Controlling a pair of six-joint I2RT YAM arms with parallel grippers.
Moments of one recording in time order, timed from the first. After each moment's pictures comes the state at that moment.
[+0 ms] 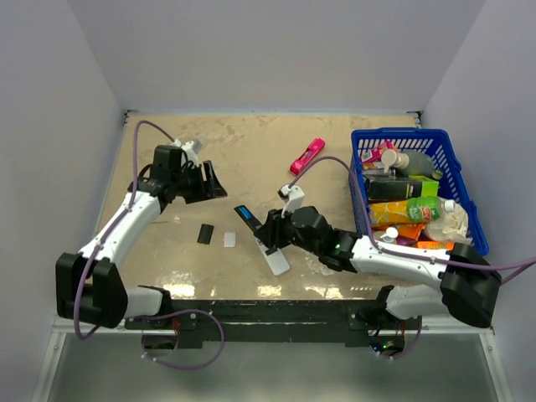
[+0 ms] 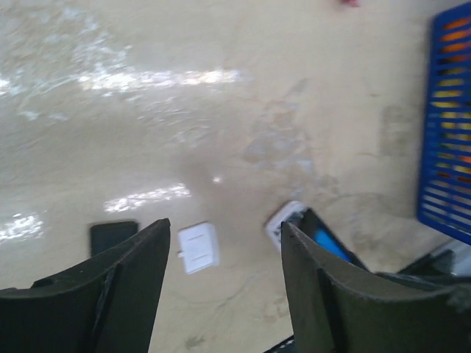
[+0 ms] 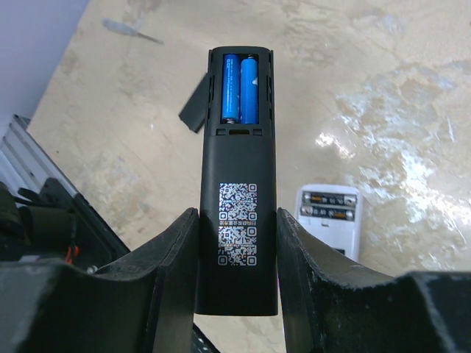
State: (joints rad) left arm -0.19 1.35 0.99 -0.51 0.33 -0.40; right arm 1.03 1.25 0.66 0.16 0.15 0.60
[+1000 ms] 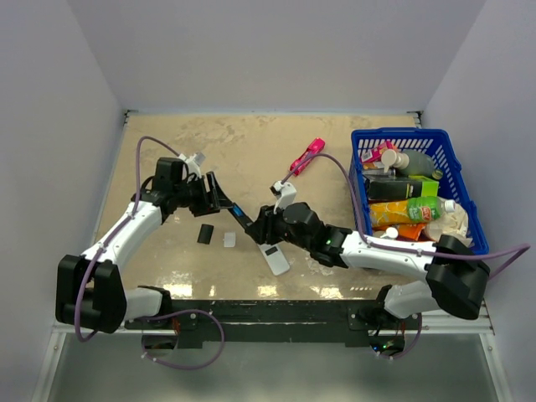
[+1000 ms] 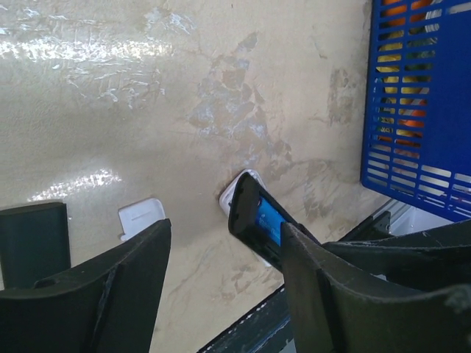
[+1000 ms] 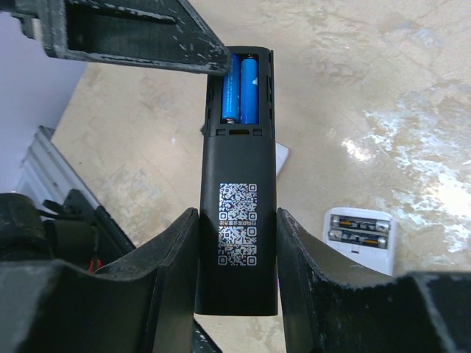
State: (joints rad) left arm -0.19 1.28 0.84 -0.38 0.55 -0.52; right arm 1.03 1.36 0.74 0.23 0.12 0.65
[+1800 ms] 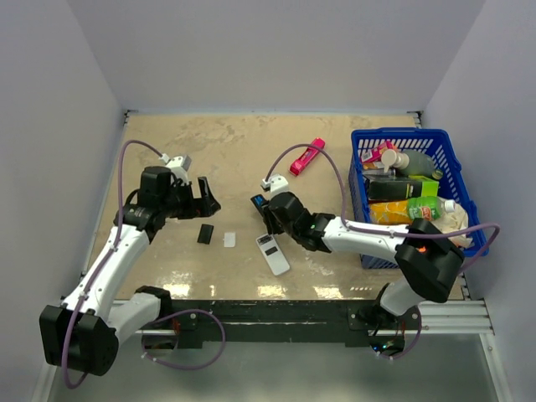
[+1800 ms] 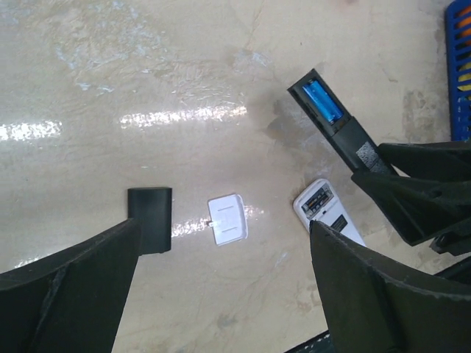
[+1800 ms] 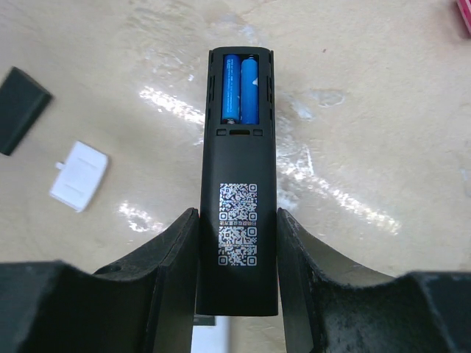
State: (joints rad) left arm -0.19 1.02 0.80 -0.50 0.27 -0.34; right arm 0.96 1.55 0.88 0.02 0.35 0.34
